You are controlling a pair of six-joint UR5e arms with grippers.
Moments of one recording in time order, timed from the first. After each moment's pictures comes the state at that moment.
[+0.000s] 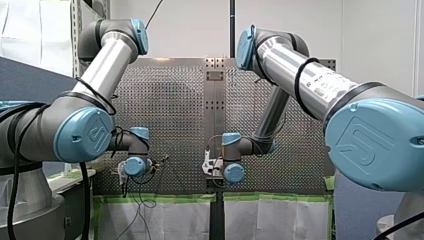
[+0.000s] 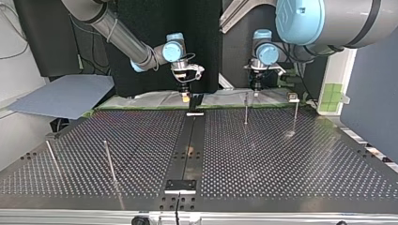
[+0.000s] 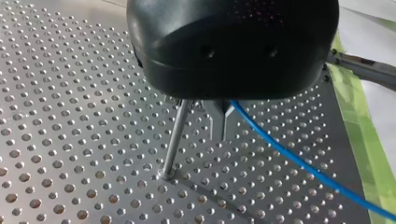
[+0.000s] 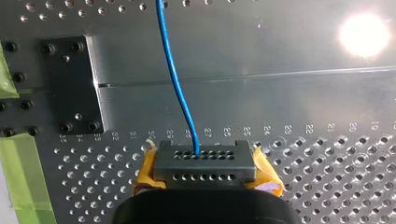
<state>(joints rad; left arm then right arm) -0.07 -2.30 -2.10 -2.08 -1.64 -1.73 2.29 -0.57 1.49 -0.84 1.75 1.67</state>
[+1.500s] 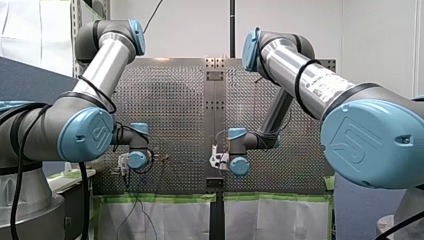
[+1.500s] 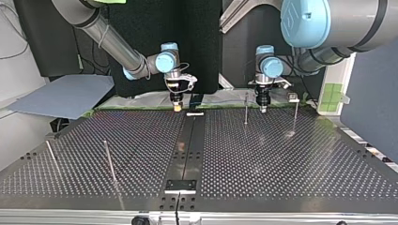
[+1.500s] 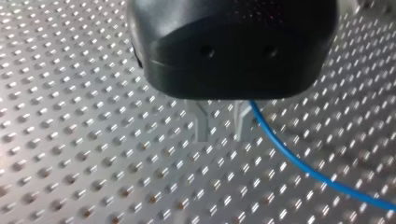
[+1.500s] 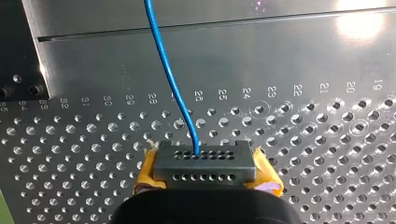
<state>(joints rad) -0.02 -2.30 -1.98 -2.08 -1.67 -1.78 2.23 -0.57 1.42 -0.78 1.75 1.67</state>
